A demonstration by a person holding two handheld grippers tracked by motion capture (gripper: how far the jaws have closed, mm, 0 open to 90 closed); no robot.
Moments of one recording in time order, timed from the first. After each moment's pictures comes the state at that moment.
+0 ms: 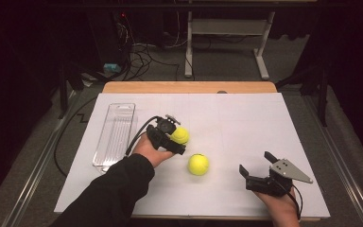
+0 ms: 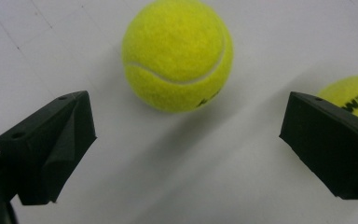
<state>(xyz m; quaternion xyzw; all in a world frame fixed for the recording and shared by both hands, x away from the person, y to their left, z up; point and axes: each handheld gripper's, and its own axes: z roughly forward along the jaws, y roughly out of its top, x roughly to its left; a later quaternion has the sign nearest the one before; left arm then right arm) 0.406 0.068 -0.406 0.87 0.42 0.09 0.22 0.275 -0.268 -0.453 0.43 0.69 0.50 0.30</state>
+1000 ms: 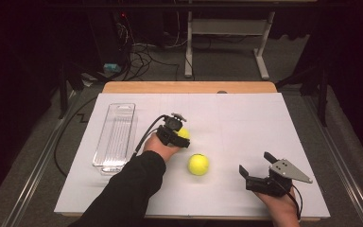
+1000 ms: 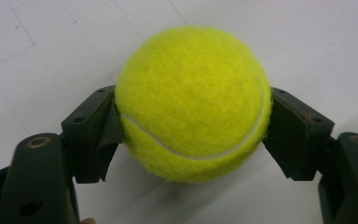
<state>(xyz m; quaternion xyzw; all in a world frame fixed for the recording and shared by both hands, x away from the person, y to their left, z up) 0.431 0.049 -0.433 0.86 0.45 0.10 0.23 0.276 -0.269 -0.454 0.43 0.70 0.50 0.30</state>
